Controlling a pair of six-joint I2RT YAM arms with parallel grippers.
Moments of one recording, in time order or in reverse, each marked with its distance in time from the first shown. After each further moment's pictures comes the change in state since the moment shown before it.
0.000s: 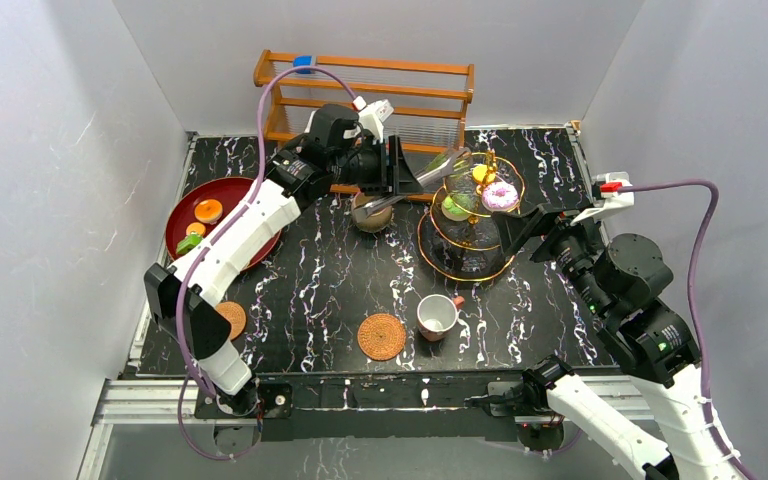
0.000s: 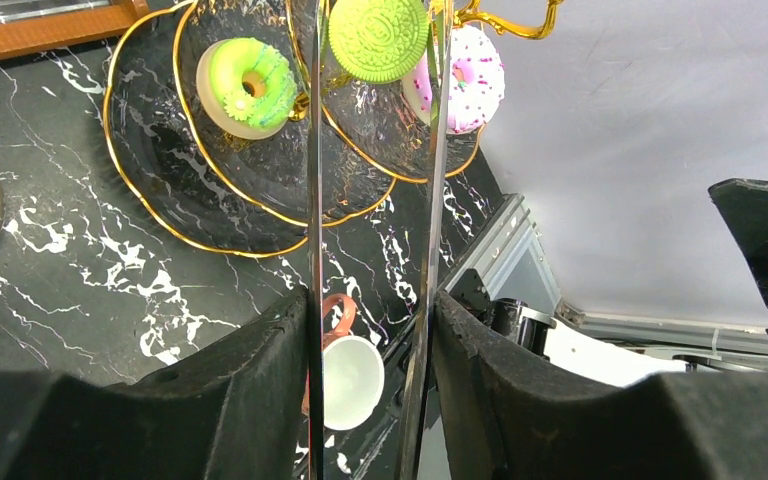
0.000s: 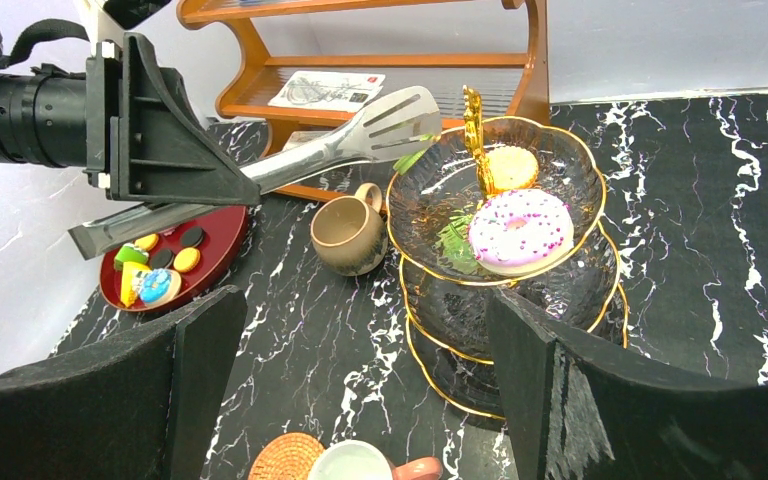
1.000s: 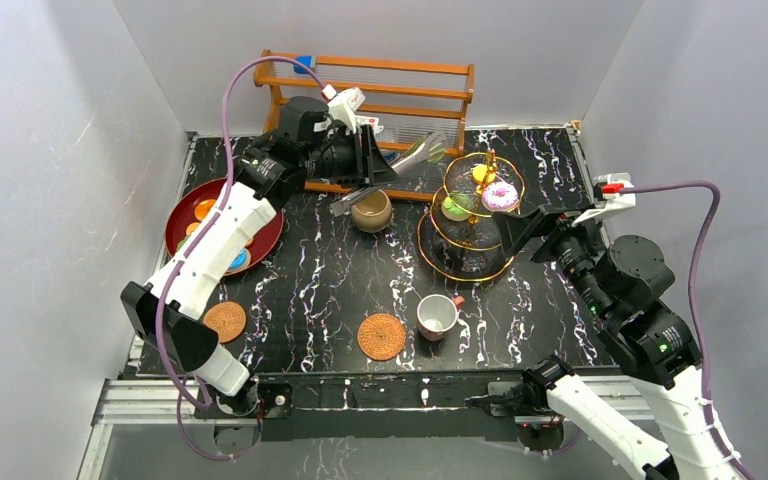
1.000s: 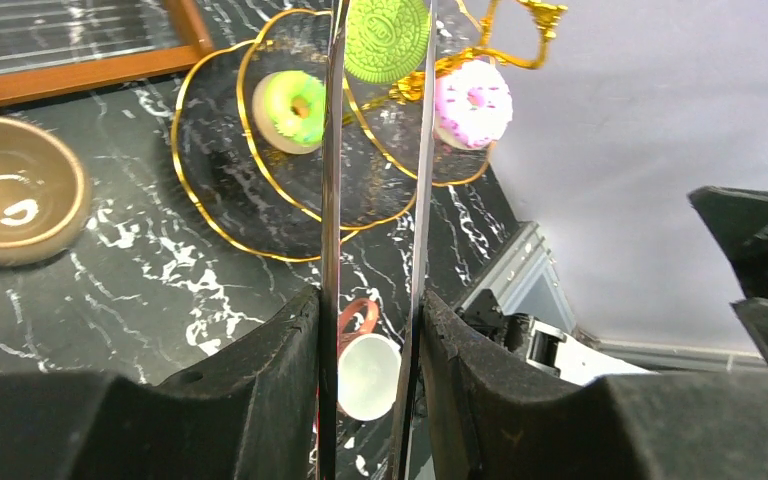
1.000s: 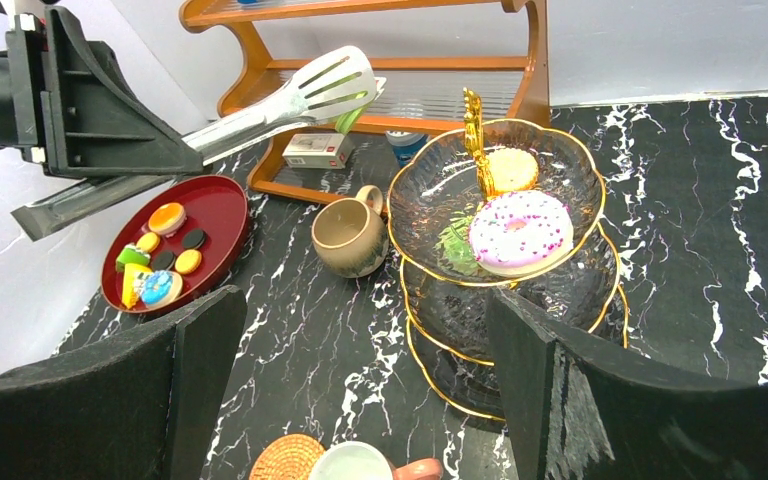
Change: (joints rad) left arm 0.095 -0.085 -0.008 -0.063 -0.029 0.040; right arm 0.000 -0.007 -0.003 0.004 0.000 -0.001
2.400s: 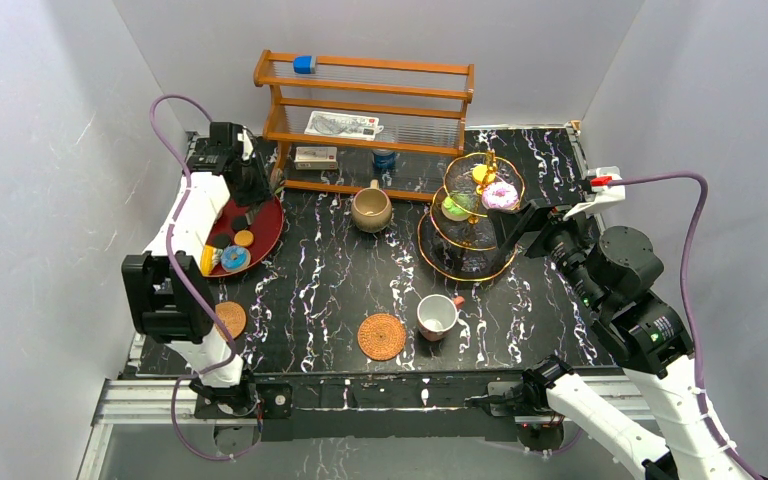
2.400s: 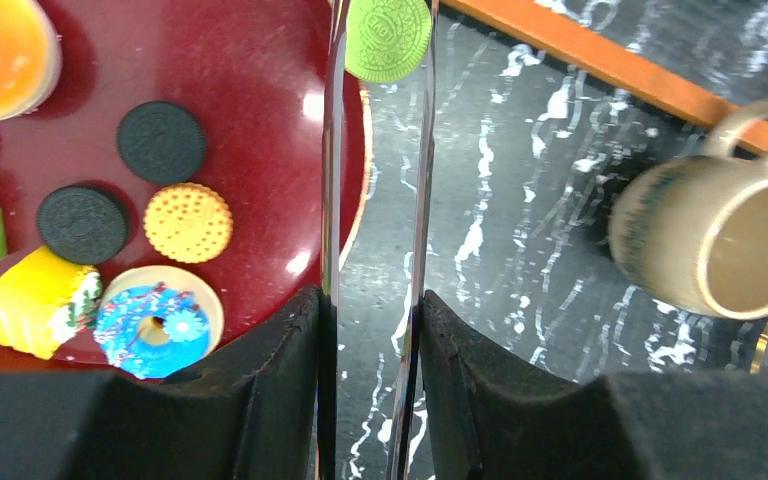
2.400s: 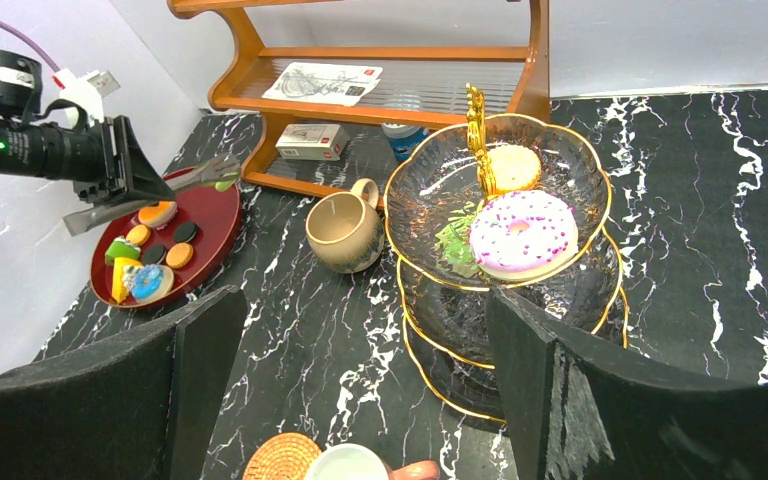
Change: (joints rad) left arm 0.521 0.116 -0.269 -0.084 -0.422 0.247; right arm 0.000 0.040 0.000 0.012 0.000 -0.008
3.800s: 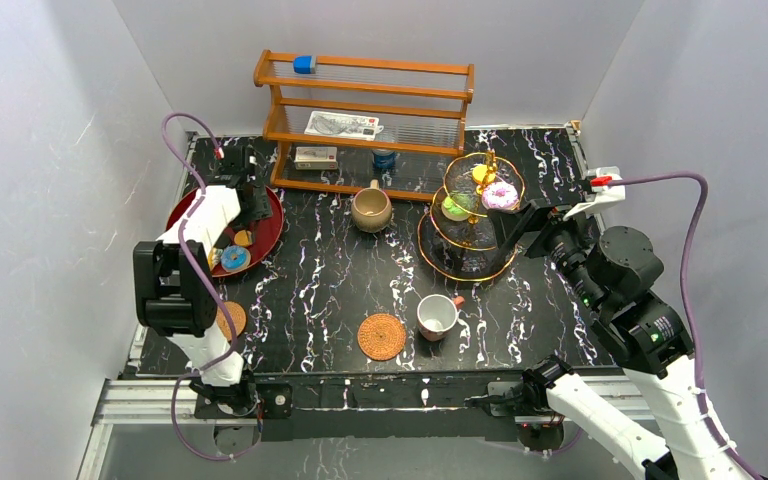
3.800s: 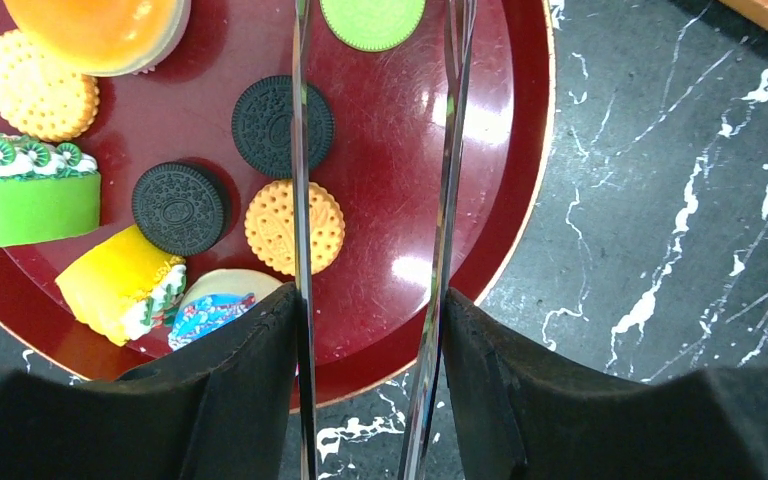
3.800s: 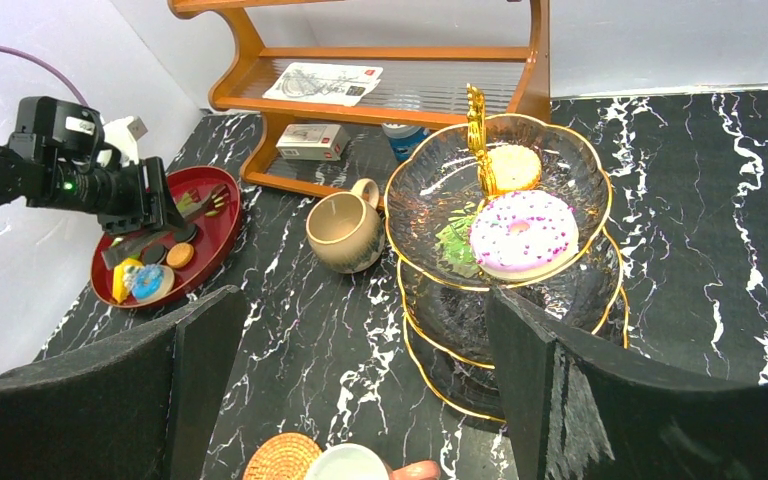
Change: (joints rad) left arm -0.010 0.024 -0.179 0.151 -0.242 0.004; right arm 0.000 0.000 0.000 0.000 -0.002 0.001
